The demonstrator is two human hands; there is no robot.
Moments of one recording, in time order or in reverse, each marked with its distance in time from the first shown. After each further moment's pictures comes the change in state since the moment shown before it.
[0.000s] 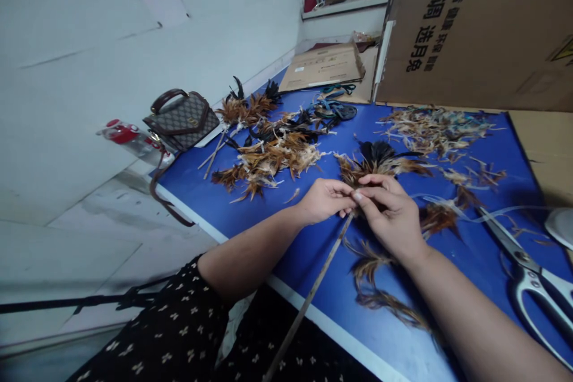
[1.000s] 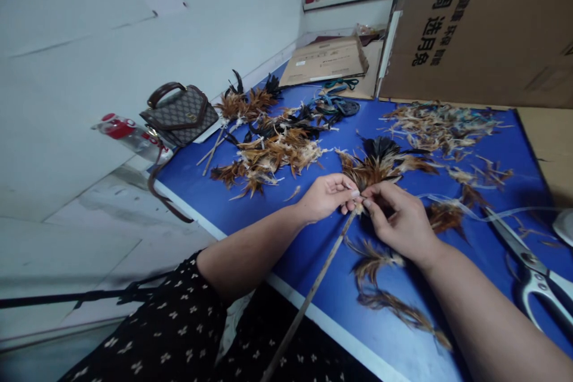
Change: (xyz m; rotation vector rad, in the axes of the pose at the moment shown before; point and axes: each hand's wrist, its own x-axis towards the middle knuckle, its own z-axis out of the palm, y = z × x) left_hand -0.002 0.005 0.005 -0.127 0.045 0.000; right_hand -0.004 0.014 -0.020 -0.127 -0.218 0.012
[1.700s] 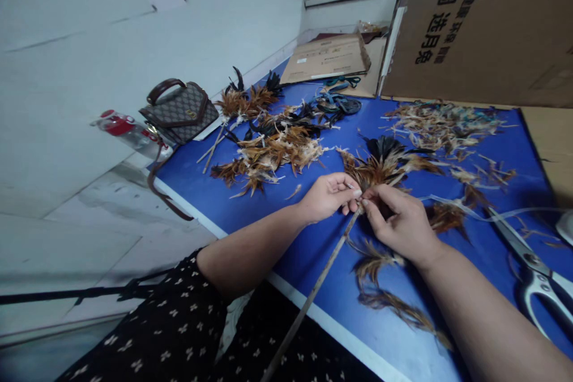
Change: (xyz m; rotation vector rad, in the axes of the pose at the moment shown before) left_hand -0.001 0.005 0.002 0.038 -0.007 -0.026; right_hand 0.001 -0.006 0.003 -0.024 0.016 -0.048
